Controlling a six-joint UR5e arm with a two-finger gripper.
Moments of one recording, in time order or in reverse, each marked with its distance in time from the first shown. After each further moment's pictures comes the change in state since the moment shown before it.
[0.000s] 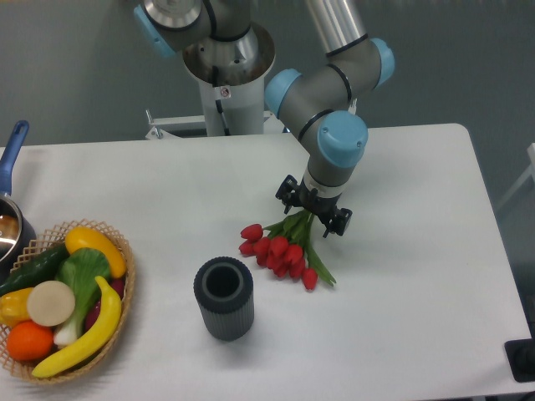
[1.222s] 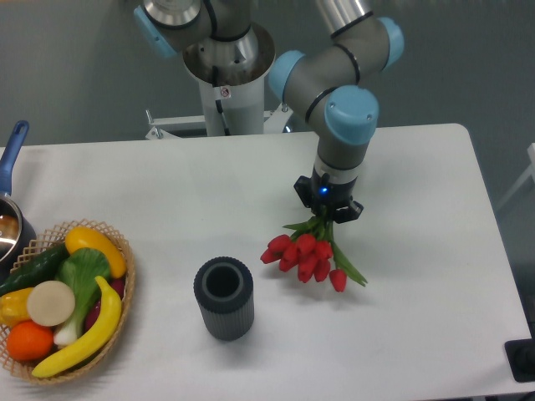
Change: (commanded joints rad) arm 0.026 0.103 0.182 -0.179 0.012 -0.003
